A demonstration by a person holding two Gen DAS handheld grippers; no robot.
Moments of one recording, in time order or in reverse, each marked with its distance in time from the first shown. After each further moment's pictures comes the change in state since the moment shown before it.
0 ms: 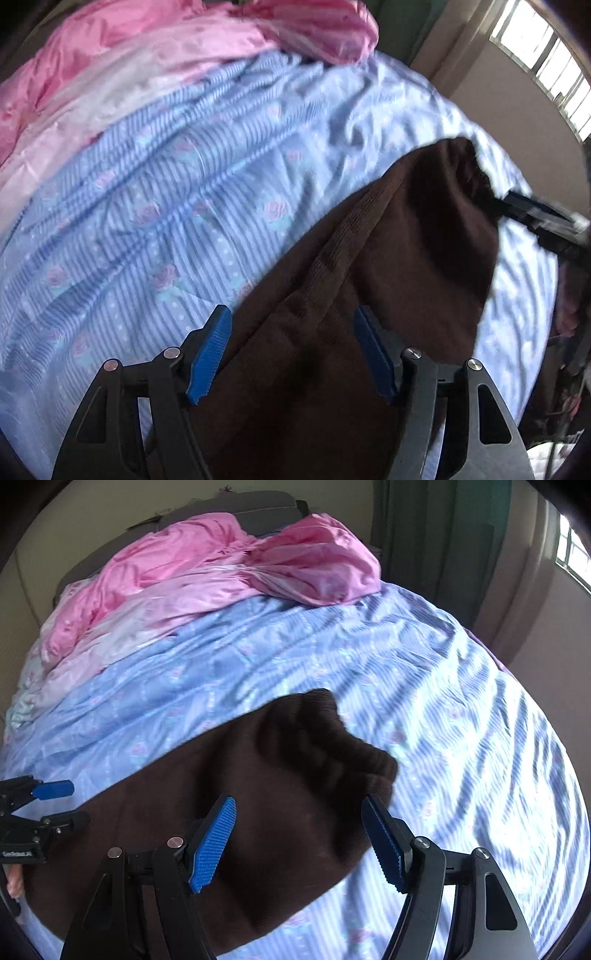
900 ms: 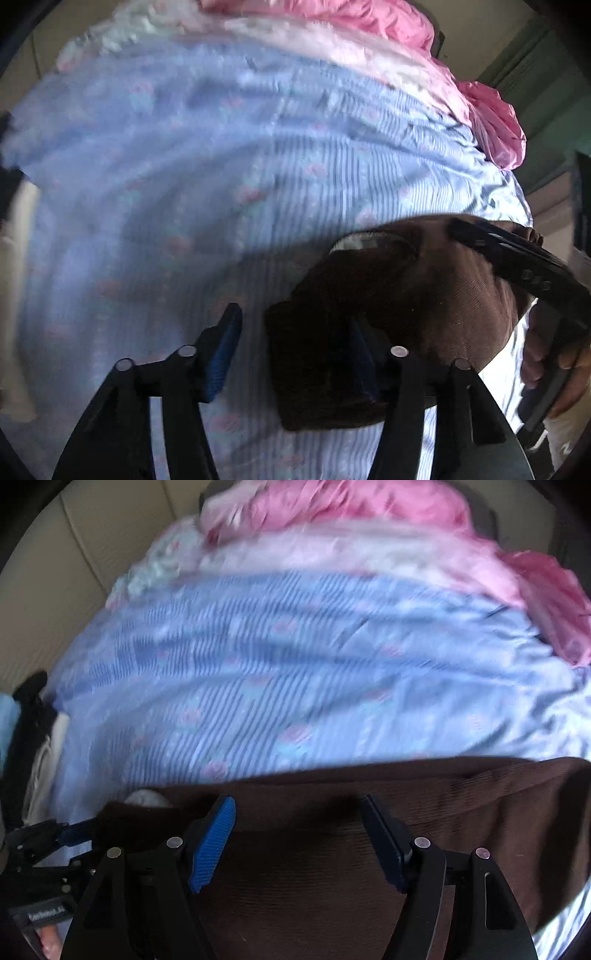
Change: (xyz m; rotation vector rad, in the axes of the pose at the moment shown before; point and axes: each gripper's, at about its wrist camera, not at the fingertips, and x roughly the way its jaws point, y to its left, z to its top) left arm -0.110 0.119 -0.232 -0.689 -0.162 0.141; right arm -0.002 0.279 -0.061 -0.426 0.106 0.326
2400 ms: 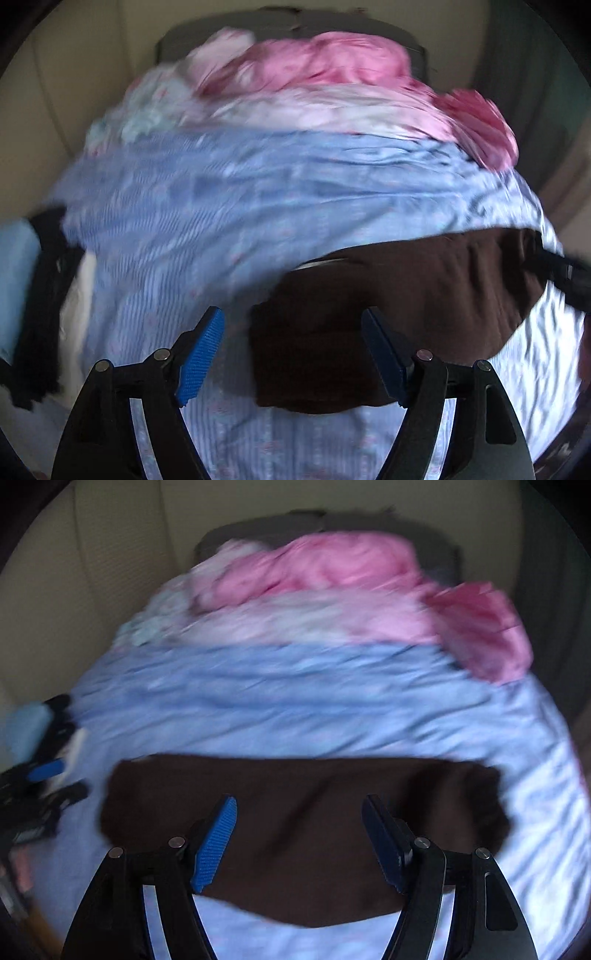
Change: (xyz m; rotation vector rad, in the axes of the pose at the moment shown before) left arm -0.061 -0.061 -0.007 0.075 -0.176 0.152; right arm -0.118 -0.099 -0.035 -0.024 -0.130 0.032
